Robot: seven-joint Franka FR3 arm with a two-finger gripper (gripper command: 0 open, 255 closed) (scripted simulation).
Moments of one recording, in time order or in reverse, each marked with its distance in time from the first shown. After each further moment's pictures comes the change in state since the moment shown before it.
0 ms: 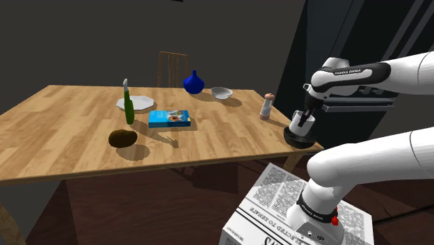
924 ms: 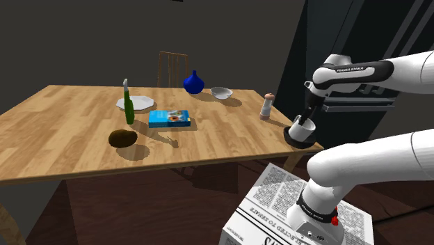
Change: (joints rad) arm -0.001 -0.018 0.014 0.022 0.006 -0.038 0.002
